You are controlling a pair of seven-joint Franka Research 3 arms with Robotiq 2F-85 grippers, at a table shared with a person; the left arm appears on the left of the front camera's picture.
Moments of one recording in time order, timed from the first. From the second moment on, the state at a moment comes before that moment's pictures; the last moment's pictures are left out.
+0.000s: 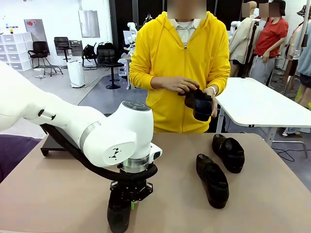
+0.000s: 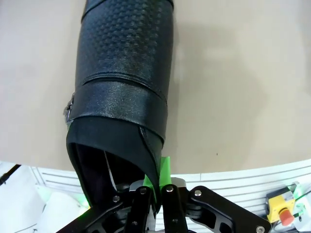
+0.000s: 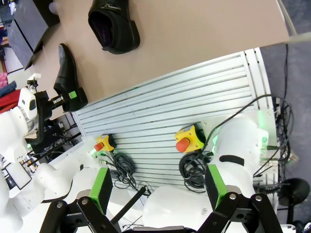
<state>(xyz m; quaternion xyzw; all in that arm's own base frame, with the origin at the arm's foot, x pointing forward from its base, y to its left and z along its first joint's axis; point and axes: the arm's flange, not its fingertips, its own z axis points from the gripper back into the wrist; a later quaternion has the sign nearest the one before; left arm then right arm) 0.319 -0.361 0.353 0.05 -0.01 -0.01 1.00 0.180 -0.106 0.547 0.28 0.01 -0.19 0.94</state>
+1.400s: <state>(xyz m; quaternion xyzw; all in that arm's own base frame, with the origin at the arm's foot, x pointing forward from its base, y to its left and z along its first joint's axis) 0.246 -0.134 0.530 0.10 -0.16 -0.04 0.98 0.180 -0.107 0.547 0.28 0.01 -0.19 0.94</state>
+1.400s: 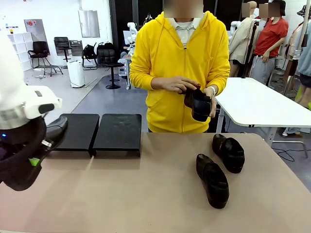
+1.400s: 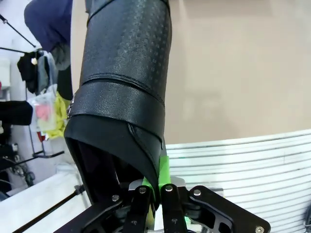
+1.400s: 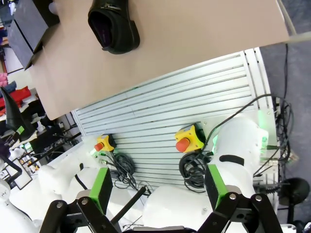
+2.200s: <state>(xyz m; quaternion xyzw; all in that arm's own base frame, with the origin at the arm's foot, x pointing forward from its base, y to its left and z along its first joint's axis) 0.409 0.016 0.570 0.05 -0.15 0.03 0.99 0.180 -0.107 0.547 0.28 0.01 -0.19 0.94</state>
